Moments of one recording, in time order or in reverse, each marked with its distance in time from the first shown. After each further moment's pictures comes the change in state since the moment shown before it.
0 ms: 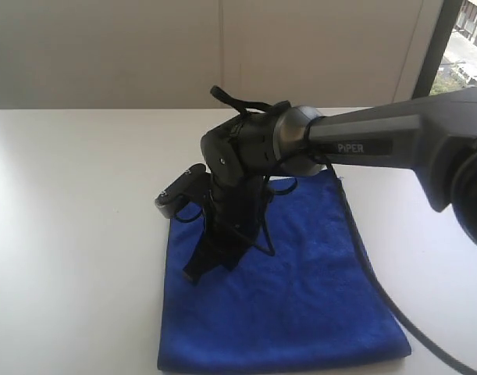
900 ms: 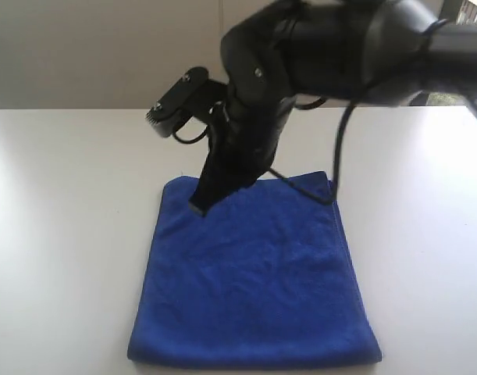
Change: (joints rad) left arm 0.000 0.049 -0.065 -0.094 0.034 0.181; right arm 0.019 -0.332 0.001 -0.159 0.073 -0.005
